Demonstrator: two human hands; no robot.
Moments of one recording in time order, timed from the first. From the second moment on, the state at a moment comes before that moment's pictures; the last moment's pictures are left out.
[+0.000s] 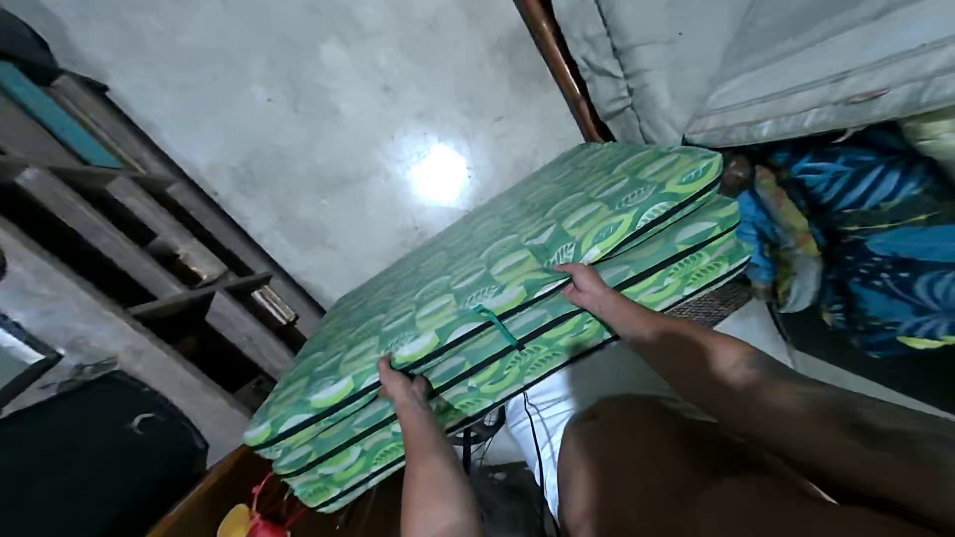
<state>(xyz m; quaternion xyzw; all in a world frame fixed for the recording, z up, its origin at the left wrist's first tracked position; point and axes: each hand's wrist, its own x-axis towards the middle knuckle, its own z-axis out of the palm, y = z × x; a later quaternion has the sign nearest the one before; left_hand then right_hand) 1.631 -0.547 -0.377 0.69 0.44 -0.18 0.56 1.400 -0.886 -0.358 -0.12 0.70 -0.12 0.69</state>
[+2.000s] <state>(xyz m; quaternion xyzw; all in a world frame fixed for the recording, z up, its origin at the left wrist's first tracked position) 1.924 -0.711 -0.391 0.86 0.29 -0.19 0.38 1.382 -0.873 -0.384 -0.36 0.57 0.09 0.74</state>
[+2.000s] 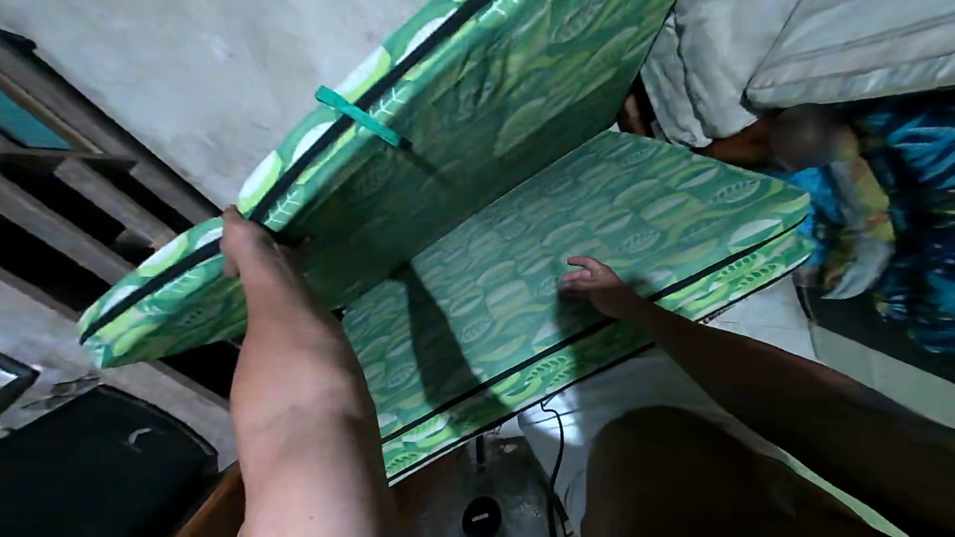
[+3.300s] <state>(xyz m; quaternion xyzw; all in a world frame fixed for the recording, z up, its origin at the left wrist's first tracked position) 1.828 -0.686 -0.359 0.73 0.36 -0.17 0.56 1.405 -0.875 -0.365 -0.40 0.57 0.14 0.71</state>
